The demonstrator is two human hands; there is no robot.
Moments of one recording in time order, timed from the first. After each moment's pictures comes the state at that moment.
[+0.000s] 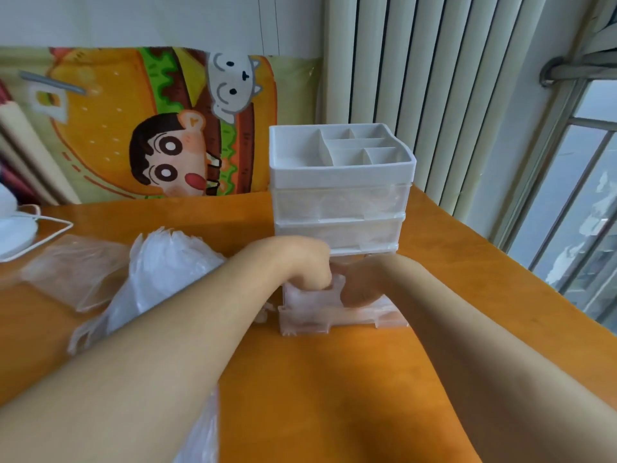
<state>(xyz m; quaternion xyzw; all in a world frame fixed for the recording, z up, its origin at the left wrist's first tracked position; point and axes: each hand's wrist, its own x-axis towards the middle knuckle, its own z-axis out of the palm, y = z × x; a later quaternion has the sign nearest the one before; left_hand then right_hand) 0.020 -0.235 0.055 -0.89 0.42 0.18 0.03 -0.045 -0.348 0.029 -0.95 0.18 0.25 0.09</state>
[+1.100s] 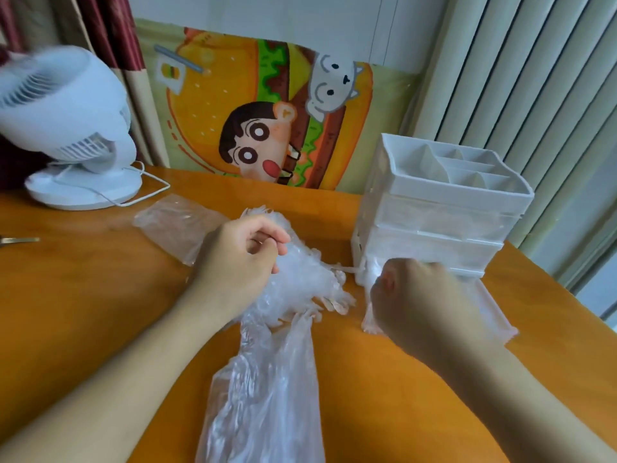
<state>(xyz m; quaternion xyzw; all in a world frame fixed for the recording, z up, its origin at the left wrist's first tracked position) 0.042 -0.022 0.011 -0.79 0.23 -0.11 -0.56 -0.081 -0.215 0.041 -0.97 0.20 -0.12 0.07</state>
